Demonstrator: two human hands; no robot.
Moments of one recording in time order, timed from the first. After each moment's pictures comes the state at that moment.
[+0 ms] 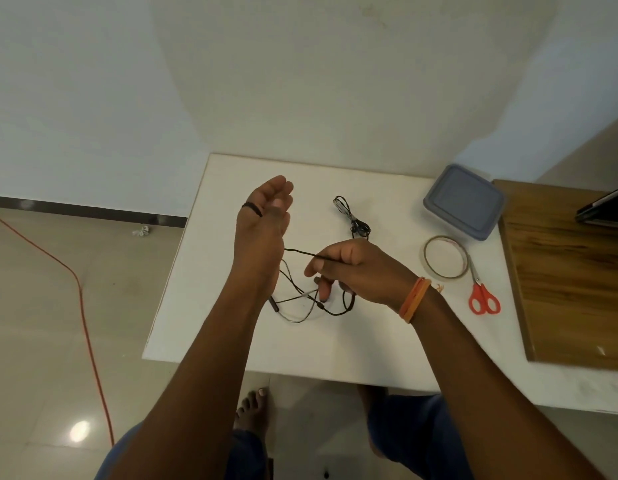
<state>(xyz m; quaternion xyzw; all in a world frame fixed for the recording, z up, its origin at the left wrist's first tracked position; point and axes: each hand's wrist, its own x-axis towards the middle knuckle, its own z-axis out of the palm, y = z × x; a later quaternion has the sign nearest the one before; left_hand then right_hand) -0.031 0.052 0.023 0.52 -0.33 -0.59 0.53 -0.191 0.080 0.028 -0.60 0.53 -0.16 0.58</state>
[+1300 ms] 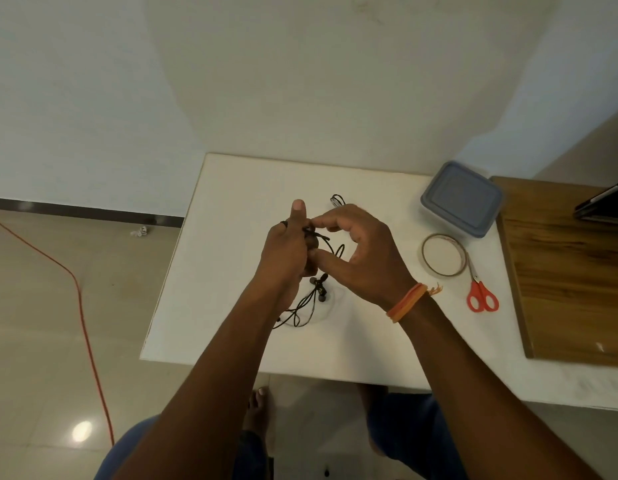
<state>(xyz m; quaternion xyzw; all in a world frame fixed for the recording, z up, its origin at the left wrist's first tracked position) -0.057 0.066 0.024 0.56 -0.34 -0.64 0.39 -0.188 0.079 0.022 -0.71 0.53 -0.38 0.28</state>
